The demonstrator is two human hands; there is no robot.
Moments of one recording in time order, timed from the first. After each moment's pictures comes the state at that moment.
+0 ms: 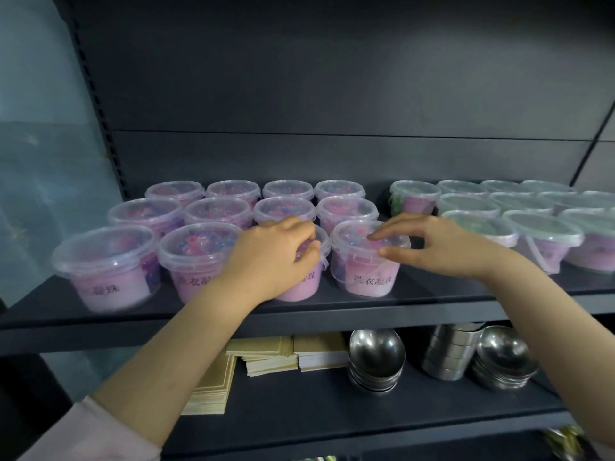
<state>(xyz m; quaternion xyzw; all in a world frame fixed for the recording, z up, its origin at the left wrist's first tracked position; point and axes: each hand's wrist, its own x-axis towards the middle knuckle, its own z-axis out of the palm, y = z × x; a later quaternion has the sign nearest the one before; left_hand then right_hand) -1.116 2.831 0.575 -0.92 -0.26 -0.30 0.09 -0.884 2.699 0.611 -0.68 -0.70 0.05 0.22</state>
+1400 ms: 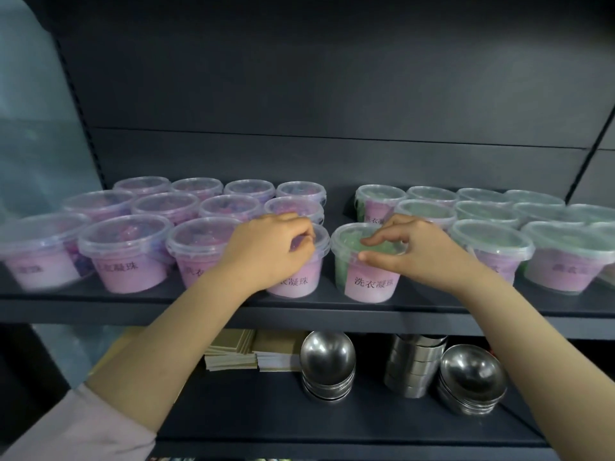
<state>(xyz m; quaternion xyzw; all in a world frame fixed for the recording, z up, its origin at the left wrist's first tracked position) -1.010 2.773 0.582 -0.90 -0.32 -0.29 0.06 -0.791 2.657 0.599 -0.67 -0.67 0.01 0.31</state>
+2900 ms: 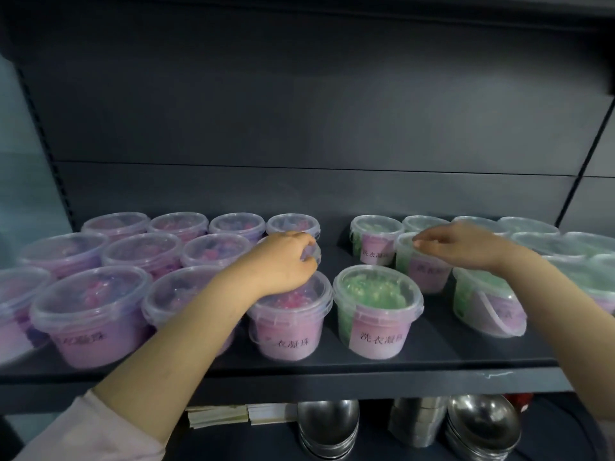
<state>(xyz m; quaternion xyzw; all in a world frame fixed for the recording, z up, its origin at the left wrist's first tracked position) -0.972 2.834 0.616 -0.92 -0.33 -0.17 -0.11 -0.696 2.703 0.642 -0.81 -0.56 0.06 0.15</state>
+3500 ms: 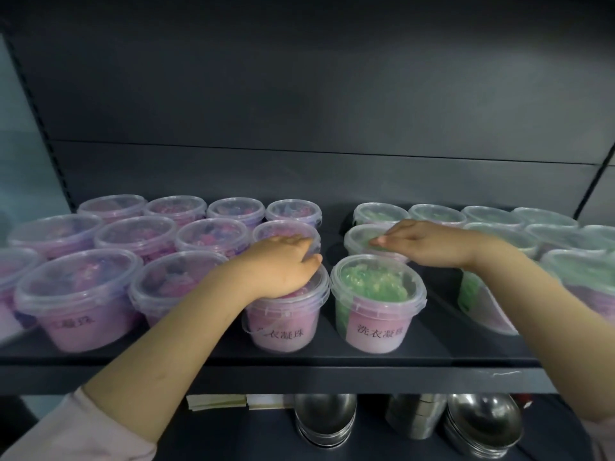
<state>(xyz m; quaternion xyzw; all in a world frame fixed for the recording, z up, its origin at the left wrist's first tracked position) -0.965 2.829 0.603 -0.93 -0.36 -0.05 -0.09 -0.719 2.737 0.629 -0.74 -0.65 0.13 0.12</state>
